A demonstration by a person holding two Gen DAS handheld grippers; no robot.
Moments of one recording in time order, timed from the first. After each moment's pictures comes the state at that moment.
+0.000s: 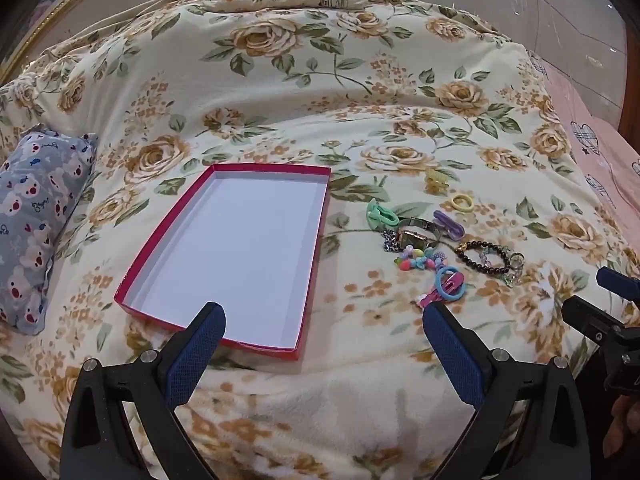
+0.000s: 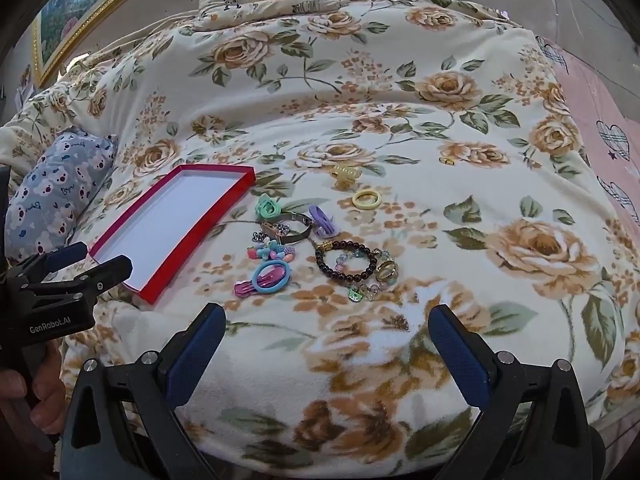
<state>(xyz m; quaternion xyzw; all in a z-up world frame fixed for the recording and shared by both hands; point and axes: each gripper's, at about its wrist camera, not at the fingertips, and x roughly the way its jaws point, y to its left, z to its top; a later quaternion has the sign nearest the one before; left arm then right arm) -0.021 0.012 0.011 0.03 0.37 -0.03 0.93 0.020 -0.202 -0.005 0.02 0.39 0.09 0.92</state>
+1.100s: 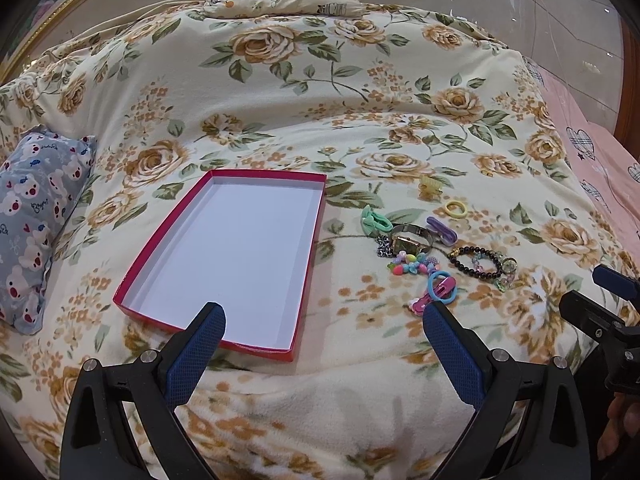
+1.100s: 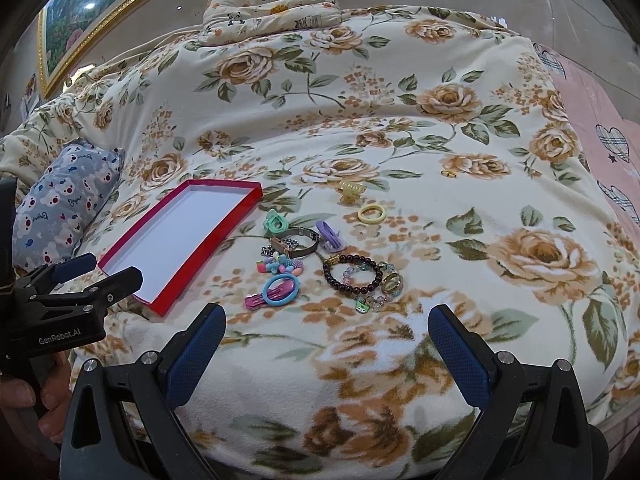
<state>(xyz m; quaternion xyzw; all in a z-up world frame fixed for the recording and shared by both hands) -0.030 0.012 0.016 0.02 0.37 -0.03 0.93 0.015 -0.200 -0.001 0.03 0.37 0.09 0.93</state>
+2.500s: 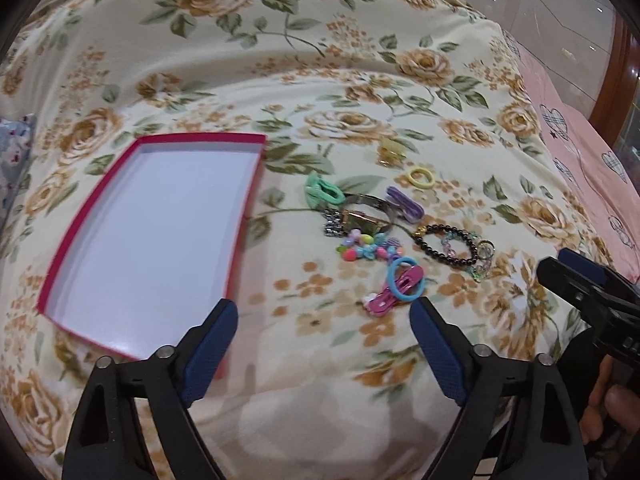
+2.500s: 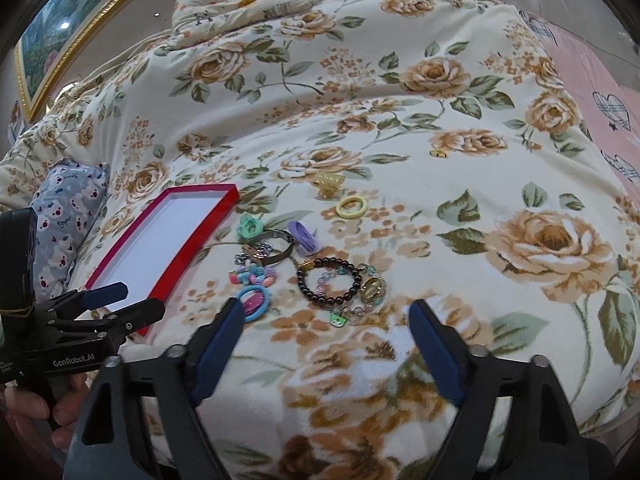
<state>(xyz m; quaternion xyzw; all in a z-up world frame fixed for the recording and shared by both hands) 0.049 -0.003 -0.016 -0.01 0.45 -0.13 0.89 0.055 -0.230 -0.024 0.07 0.40 0.08 0.91</state>
